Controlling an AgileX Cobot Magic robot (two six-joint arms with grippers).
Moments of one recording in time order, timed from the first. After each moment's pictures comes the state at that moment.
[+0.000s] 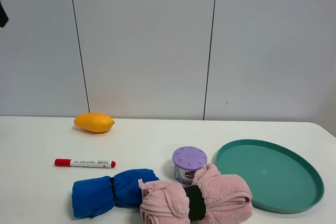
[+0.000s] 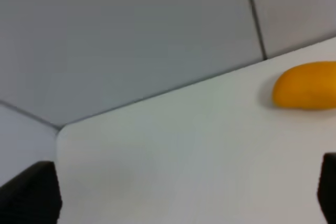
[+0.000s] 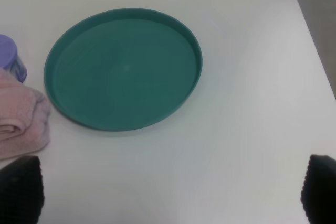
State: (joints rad) left arm 0.02 1.34 -1.31 0.10 0.63 0.28; right arm -0.05 0.00 -0.49 0.05 1.06 -0.04
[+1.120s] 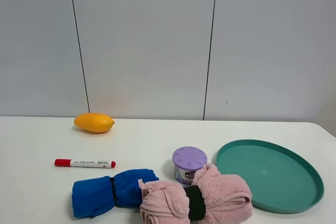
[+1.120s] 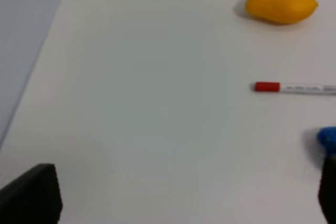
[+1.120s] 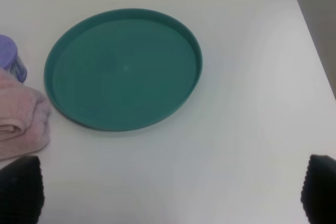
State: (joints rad) left arm 0.07 0.48 -0.96 0.03 1.15 0.01; right arm -0.05 0.00 -0.49 0.05 1.06 -0.04
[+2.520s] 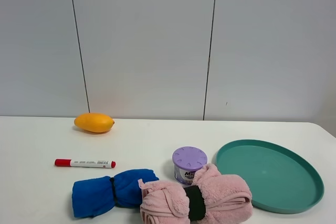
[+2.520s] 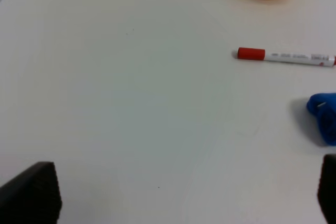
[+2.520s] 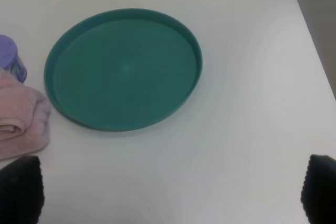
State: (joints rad) left arm 0.07 0.00 -0.51 0.00 1.06 -0.04; right arm -0.05 0.00 -0.49 0.05 1.06 -0.04
